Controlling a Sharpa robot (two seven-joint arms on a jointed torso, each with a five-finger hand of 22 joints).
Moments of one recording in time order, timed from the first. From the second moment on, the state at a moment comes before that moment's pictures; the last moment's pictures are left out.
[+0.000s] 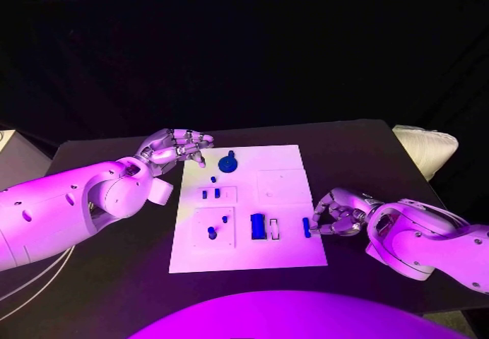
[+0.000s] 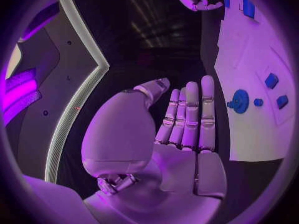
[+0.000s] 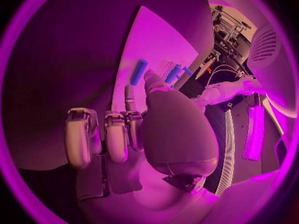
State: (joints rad) left arm 1.10 -0.86 -0.03 1.45 -0.16 -0.07 0.35; left_hand 1.35 -0.18 0.52 0.06 0.21 0.86 0.19 0.33 0.21 0.83 0.14 0.56 0.08 0.89 0.07 1.13 0.36 0.17 0.91 0.17 0.82 0.68; right arm 1.04 -1.15 -0.22 1.86 -1.31 -0.41 -0.34; right_hand 1.36 -0.19 0.07 0.29 0.18 1.02 0.10 0.33 0.34 1.47 0.02 1.52 1.31 1.47 -0.05 1.57 1.31 0.02 1.47 0.05 1.46 1.31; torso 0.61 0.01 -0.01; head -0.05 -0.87
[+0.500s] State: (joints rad) left arm 1.10 -0.87 -0.03 1.45 -0.17 -0.07 0.35; left_hand 1.35 -0.18 0.51 0.07 0.21 0.86 0.19 0.33 0.21 0.84 0.14 0.56 0.08 0.89 0.07 1.13 0.36 0.17 0.91 0.17 0.81 0.68; right arm 1.02 -1.09 -0.22 1.83 -1.36 -0.41 -0.39; right_hand 1.34 -0.18 0.05 0.29 0.17 1.04 0.09 0.34 0.34 1.47 0.02 1.52 1.31 1.47 -0.05 1.57 1.31 0.02 1.47 0.05 1.47 1.31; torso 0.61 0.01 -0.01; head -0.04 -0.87
